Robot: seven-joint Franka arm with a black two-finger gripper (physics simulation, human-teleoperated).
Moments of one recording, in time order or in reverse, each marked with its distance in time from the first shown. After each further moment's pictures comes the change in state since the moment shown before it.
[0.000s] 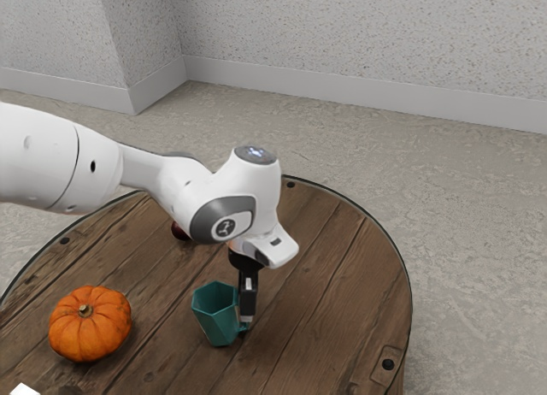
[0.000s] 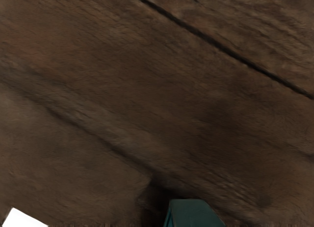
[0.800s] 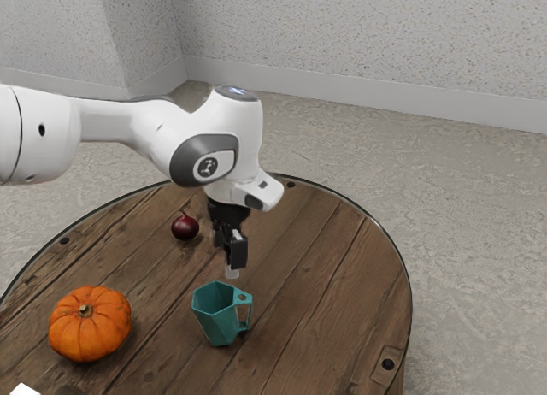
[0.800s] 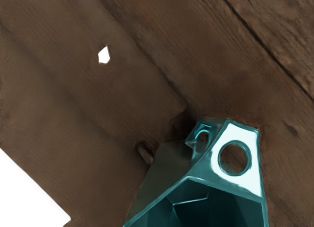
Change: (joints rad) arm -0.005 -0.122 0.051 0.101 -0.006 -0.252 -0.232
